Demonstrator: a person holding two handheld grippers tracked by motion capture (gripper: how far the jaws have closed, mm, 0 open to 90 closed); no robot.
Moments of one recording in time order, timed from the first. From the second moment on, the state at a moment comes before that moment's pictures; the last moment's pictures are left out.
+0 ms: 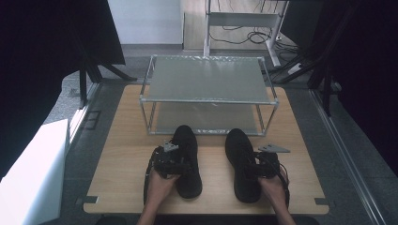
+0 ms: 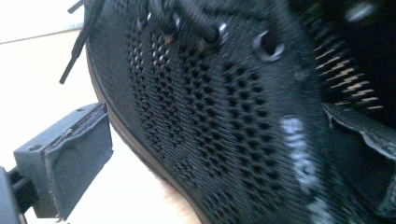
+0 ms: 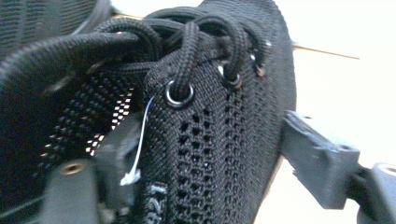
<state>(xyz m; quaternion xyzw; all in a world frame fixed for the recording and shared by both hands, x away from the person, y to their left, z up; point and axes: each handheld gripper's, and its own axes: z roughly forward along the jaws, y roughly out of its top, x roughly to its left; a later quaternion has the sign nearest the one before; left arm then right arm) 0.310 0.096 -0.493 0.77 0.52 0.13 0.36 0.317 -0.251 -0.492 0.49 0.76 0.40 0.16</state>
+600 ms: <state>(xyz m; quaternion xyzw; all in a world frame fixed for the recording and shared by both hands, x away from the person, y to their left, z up) 0.318 0.153 -0.495 0.71 0.57 0.13 0.39 0.322 -0.273 -0.493 0.54 0.70 0.43 0.17</state>
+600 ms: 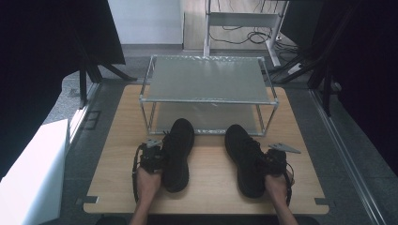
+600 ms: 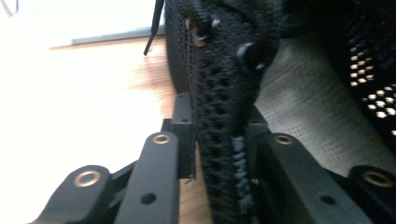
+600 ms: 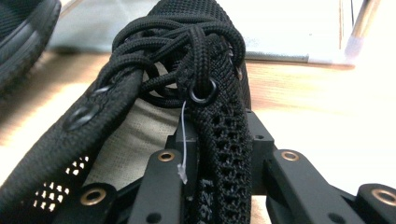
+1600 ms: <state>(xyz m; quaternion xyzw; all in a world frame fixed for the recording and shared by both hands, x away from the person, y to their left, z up) 0.304 0.165 -0.485 0.66 0.55 0.05 0.51 0.322 -0.288 -0.486 0.57 0.57 0.59 -0.05</state>
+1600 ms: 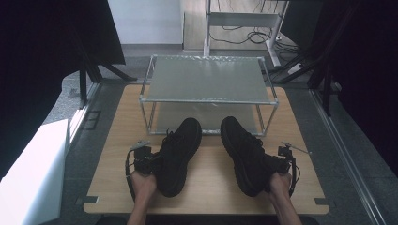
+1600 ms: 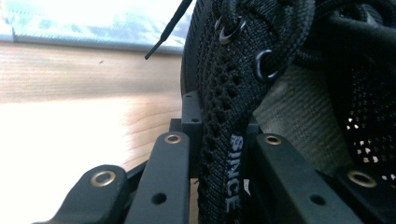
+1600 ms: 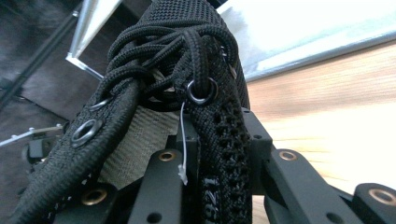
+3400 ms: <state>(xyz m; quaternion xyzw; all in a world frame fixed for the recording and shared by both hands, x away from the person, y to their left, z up) 0.327 0.151 -0.375 0.56 0.53 0.03 0.64 0.348 -0.256 -0.376 0.54 0.50 0.68 -0.07</state>
